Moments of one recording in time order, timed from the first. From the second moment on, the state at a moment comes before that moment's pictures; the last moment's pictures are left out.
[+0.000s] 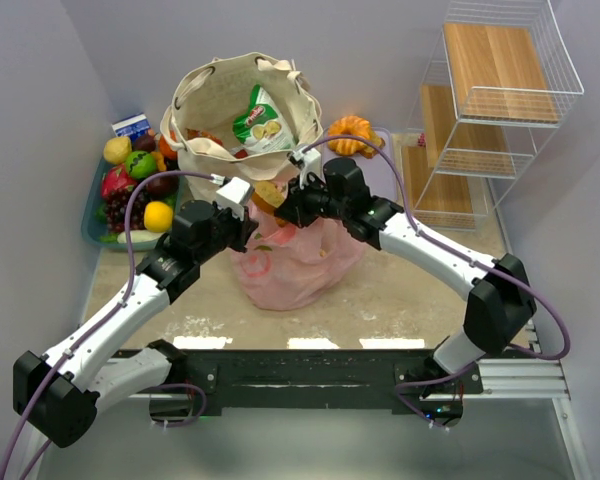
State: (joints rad) left arm -0.53 1.00 0.80 -0.16 0.06 -0.07; right arm 0.72 1.57 1.28 -0.09 -0.32 0.22
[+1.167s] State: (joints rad) left arm -0.53 1.01 0.80 -0.17 0.01 -0.07; right arm 0.76 1.53 1.22 -0.30 -0.14 0.21
